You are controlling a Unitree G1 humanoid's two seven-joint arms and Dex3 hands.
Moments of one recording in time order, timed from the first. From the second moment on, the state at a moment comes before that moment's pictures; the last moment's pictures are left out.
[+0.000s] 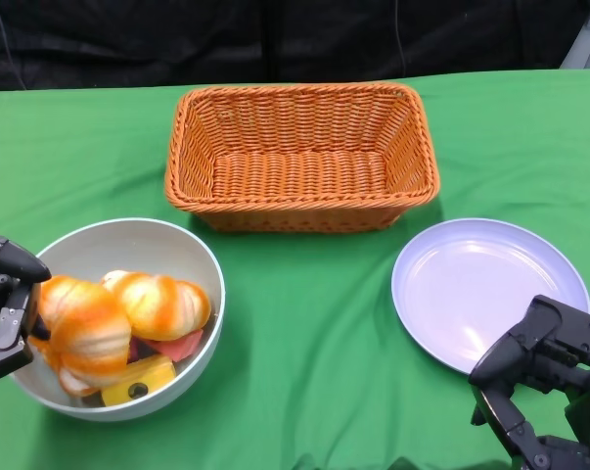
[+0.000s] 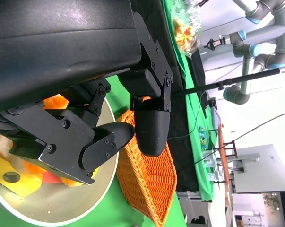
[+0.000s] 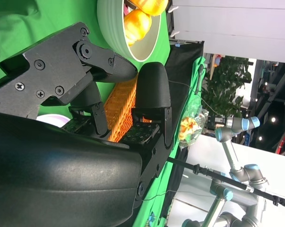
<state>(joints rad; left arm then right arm) 0.10 0.22 0.35 -0.17 -0.32 -0.01 -0.25 0.45 -0.09 0.05 -0.64 0.07 -0.09 0.18</state>
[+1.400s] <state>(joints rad) 0.10 0.22 0.33 -0.13 -0.32 -0.07 -0.26 0.45 -0.09 0.05 -0.60 0.09 -0.11 0.19</state>
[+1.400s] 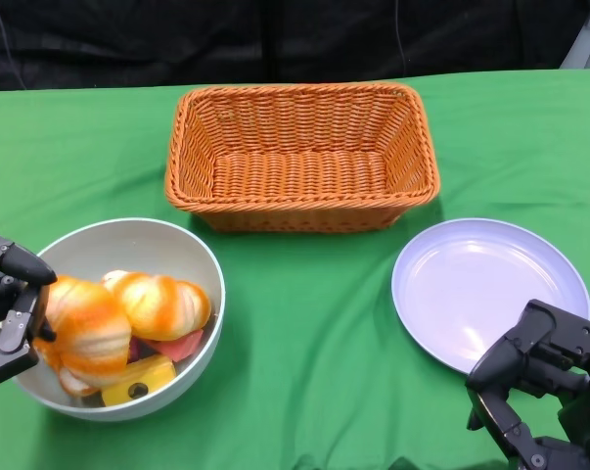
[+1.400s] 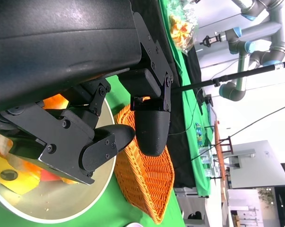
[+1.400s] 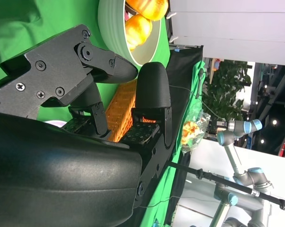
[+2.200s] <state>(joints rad) -0.07 0.27 0.43 0.14 -0.23 -0.37 -0.17 0.43 -0.07 0.09 -0.54 0.04 -0.15 0.17</state>
